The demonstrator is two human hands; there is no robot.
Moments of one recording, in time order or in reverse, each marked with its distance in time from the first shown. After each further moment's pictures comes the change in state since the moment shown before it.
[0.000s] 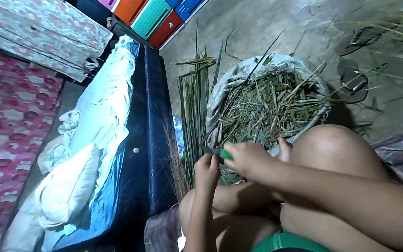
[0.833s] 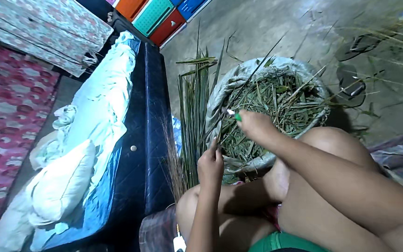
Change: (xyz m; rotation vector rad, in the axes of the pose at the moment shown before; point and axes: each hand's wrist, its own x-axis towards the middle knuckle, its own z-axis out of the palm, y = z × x) left_hand 0.013 -0.007 0.018 0.324 0.054 0.048; right_hand 0.052 0.038 -0.026 -0.092 0.306 0.295
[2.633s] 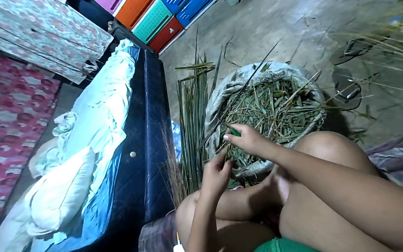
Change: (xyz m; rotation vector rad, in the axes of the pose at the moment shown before) left_hand -0.007 0.027 -0.019 -0.495 -0.374 -0.082; right_hand -0.016 0.007 0.001 0.685 -0.173 -0.202
